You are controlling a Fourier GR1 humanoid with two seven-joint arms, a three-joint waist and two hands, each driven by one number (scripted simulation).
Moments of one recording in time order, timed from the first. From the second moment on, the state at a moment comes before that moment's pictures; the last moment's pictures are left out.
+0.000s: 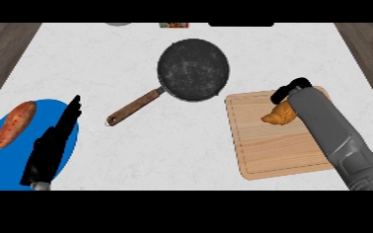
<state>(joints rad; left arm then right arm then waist) 0.08 0.39 -0.14 -1.61 0.00 0.16 0.13 -0.83 -0.33 0.29 -0.41 0.13 -0.21 1.15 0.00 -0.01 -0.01</state>
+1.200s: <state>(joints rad) 0.14 0.37 -0.11 -1.59 -0.02 0.17 0.12 -0.66 -0.25 0.65 -0.93 0.71 -0.40 1.16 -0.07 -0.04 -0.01</state>
